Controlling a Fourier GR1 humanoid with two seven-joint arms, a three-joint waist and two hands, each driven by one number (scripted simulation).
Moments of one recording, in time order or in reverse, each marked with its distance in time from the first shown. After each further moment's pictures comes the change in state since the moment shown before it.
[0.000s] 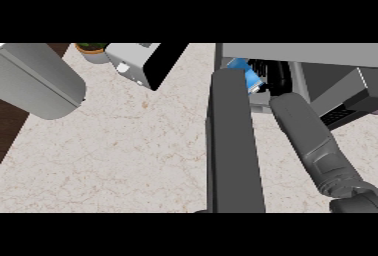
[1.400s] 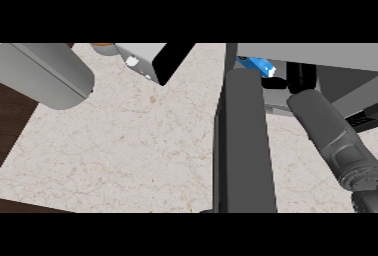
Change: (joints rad) left arm -0.097 0.032 -0.061 0.082 -0.108 -0.028 -0.009; right arm -0.051 -0.109 0.053 0.152 0.132 -0.256 0.037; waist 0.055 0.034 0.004
